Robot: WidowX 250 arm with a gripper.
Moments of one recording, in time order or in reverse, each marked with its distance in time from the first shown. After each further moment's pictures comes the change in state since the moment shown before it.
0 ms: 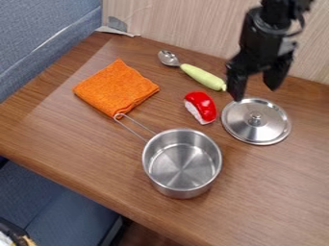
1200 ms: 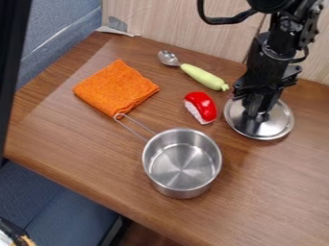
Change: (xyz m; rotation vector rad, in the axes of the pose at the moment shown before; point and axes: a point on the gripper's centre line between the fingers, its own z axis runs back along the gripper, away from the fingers) arm -0.013 -0.015 -0.050 0.045 -0.029 -0.067
